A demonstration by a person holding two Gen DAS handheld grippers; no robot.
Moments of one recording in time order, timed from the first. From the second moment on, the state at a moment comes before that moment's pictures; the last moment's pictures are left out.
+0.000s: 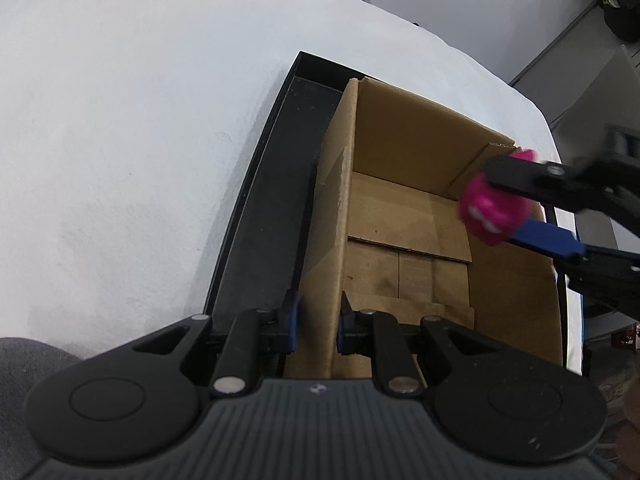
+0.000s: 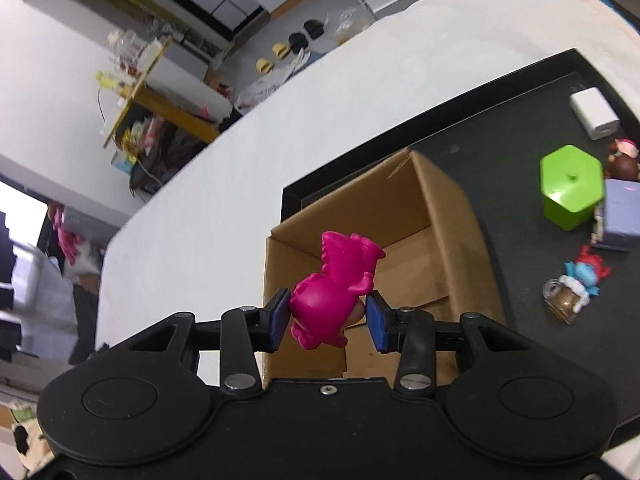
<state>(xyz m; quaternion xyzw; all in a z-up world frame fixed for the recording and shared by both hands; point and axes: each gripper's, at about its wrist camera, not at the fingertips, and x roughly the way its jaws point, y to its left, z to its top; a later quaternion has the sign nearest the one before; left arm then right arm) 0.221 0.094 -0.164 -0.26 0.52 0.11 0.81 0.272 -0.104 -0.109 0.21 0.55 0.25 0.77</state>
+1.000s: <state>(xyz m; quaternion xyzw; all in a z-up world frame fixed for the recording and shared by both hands) 0.219 0.087 -0.154 -0.26 0.51 0.14 0.81 0.272 -0.145 -0.066 0.17 0.52 0.28 0.79</state>
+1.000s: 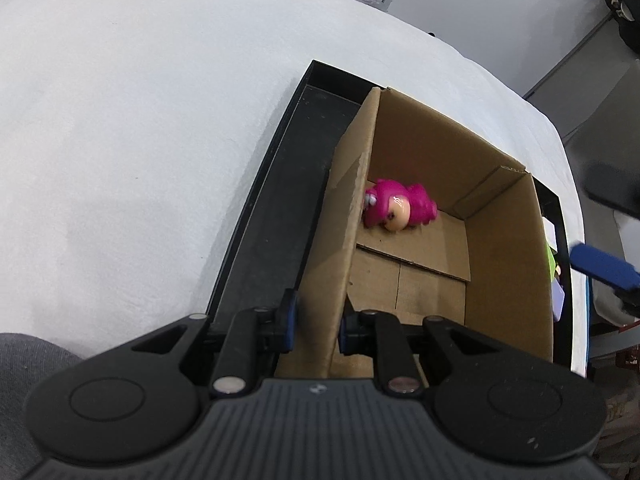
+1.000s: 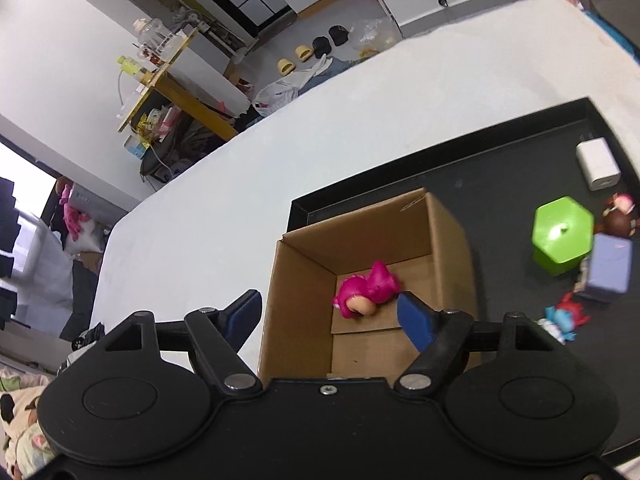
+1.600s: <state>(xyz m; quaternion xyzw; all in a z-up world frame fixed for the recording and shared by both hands) 0.221 0.080 -0.151 -0.25 0.51 0.16 0.81 0.281 -0.225 -0.058 0.19 0.52 0.25 0.79</state>
